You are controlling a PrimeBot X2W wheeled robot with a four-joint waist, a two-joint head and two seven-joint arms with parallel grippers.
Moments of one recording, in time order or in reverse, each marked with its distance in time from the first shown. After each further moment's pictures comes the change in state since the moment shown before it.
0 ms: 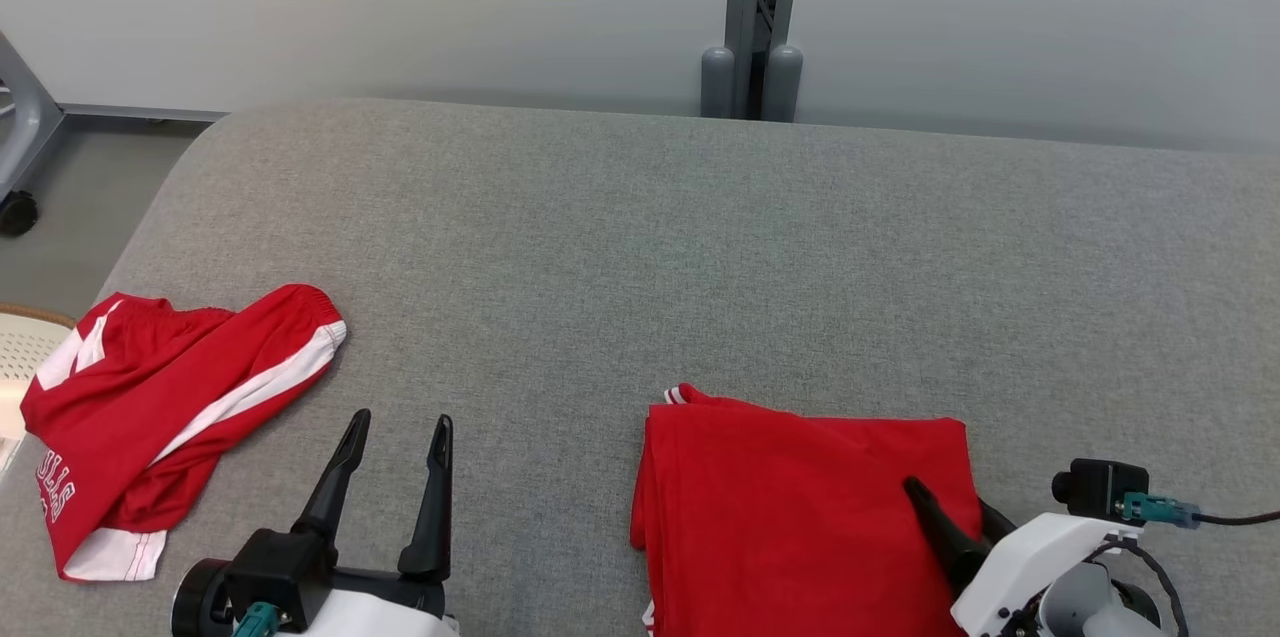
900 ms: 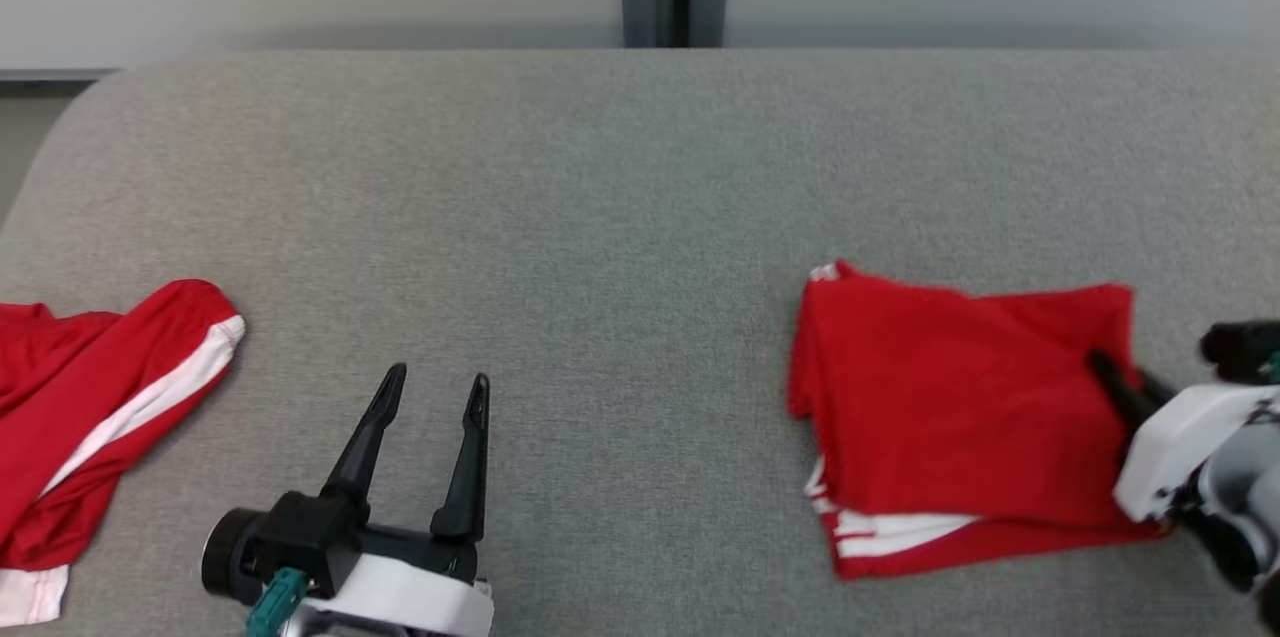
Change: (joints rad) left arm -0.049 0.000 -0.062 -0.029 -0.014 0.011 0.000; right arm -0.263 -0.280 0.256 0.103 -0.006 0.001 -0.080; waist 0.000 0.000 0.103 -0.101
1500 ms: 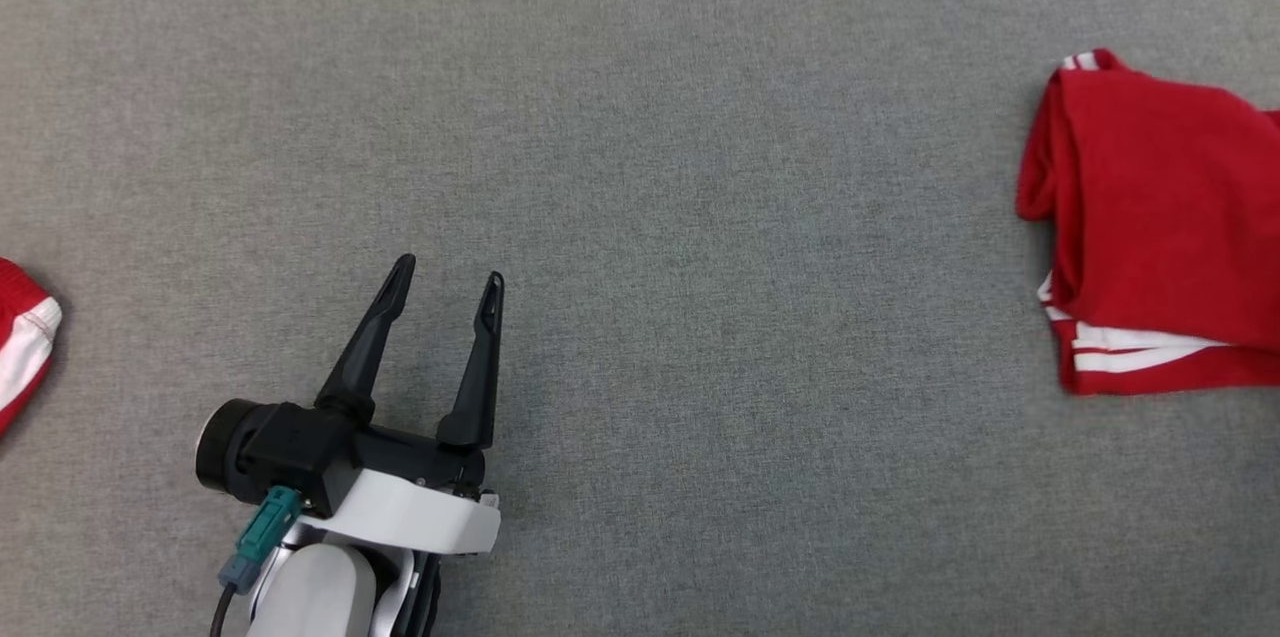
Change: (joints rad) left arm -0.151 -0.001 -0.016 -0.023 0.014 -0.029 0.000; right arm -0.274 -0.226 0.028 0.173 -0.173 0.000 -0.076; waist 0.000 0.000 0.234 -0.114
